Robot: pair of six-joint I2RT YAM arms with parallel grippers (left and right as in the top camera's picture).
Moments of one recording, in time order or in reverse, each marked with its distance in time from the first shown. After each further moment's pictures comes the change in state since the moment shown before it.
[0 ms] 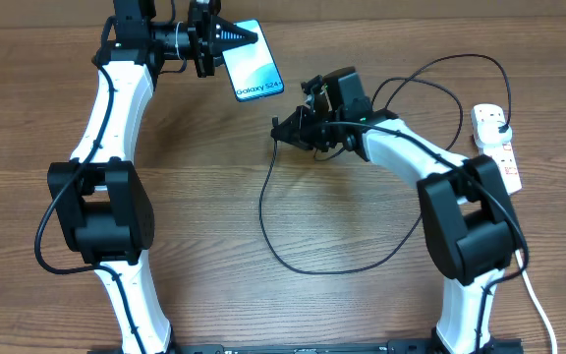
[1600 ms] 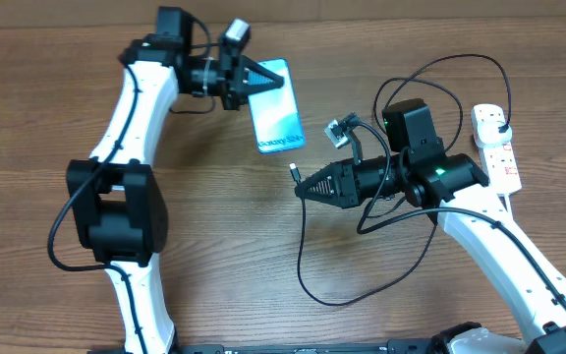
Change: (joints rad) left arm -0.099 0.000 0.000 -0.696 -0.002 0.897; right arm -0.032 -0.652 -0.332 -0.360 -0.366 -0.402
